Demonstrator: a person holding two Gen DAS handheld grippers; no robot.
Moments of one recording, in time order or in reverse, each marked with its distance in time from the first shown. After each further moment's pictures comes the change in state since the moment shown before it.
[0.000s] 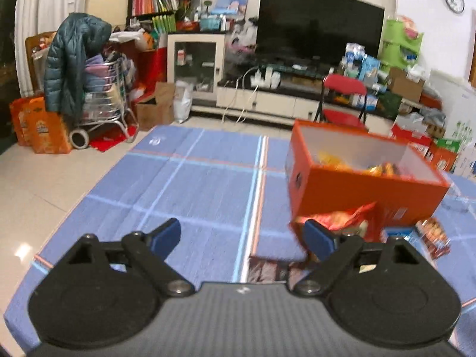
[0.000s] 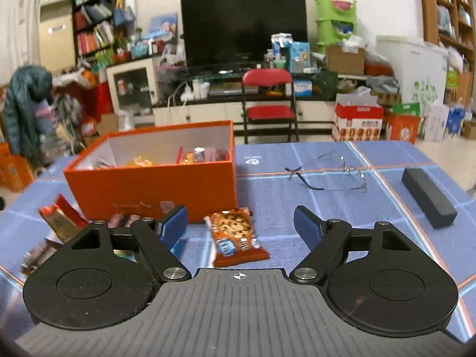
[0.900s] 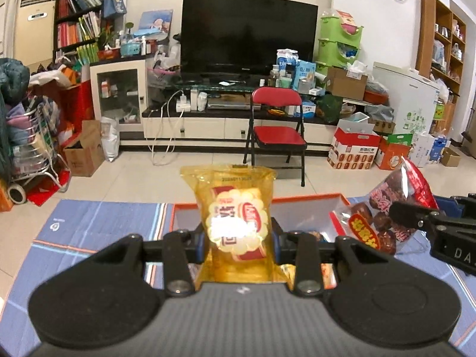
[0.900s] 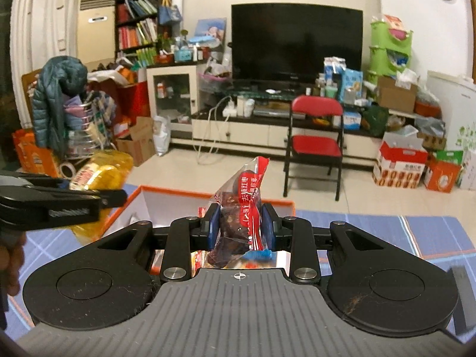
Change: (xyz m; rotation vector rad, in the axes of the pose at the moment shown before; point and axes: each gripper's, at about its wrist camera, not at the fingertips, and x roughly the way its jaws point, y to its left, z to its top) left arm 0.078 -0.144 0.129 0.136 -0.047 -0.208; right arm 0.063 0.072 0.140 -0.133 -0.025 0.141
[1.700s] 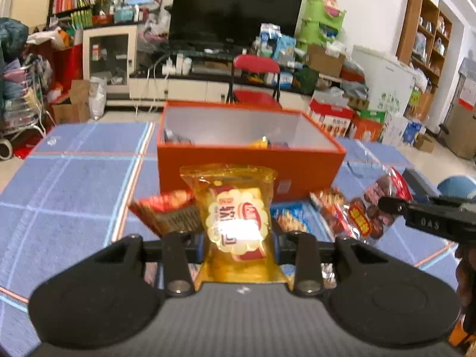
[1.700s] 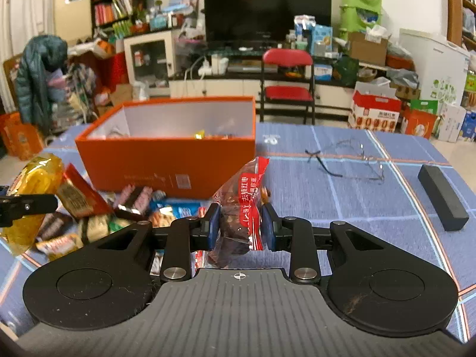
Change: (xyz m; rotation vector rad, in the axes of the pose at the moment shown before) left arm -0.100 -0.002 -0.137 -0.043 0.066 -0.110; right arm -0.070 -0.027 -0.142 0.078 0.113 -0.070
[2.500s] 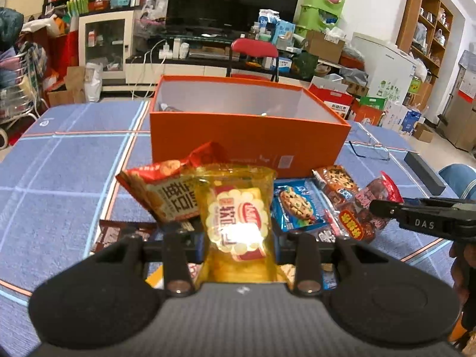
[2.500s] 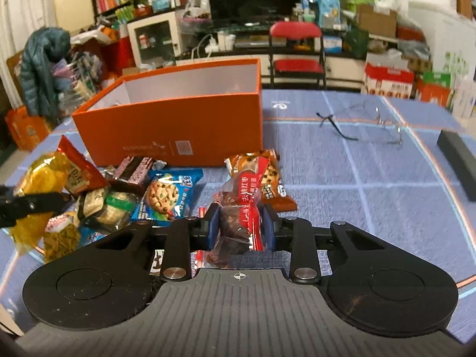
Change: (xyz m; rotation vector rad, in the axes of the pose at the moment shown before) left arm 0.026 0.002 -0.025 -0.005 0.070 -0.016; right arm 0.034 -0.004 -0.029 0.022 0.098 0.054
